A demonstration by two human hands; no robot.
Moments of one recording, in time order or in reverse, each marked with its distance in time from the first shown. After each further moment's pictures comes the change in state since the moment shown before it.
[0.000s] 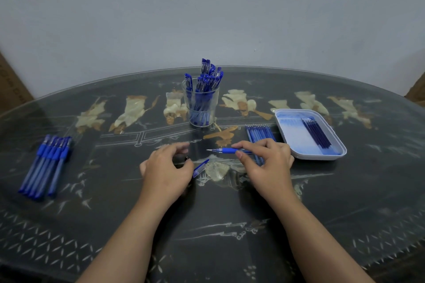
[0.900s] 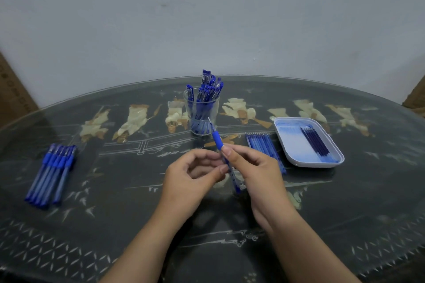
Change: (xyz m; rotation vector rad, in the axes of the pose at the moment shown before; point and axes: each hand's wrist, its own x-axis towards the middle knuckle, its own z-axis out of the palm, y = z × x) left_hand -0.025 0.031 0.007 -0.904 -0.212 0.075; right_hand -0.012 -0.069 -0.016 0.994 -0.148 0.461
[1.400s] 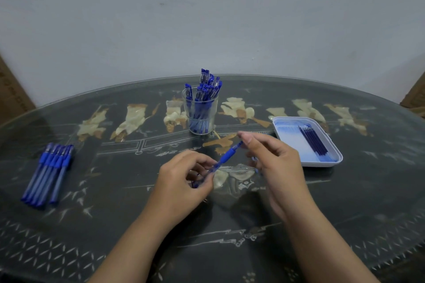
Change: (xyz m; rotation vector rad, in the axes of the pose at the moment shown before) left_hand 0.002 -0.001 -0.024 0.663 -0.084 0.442; right_hand 0.008 -0.018 -0.019 -0.134 0.057 -0.128
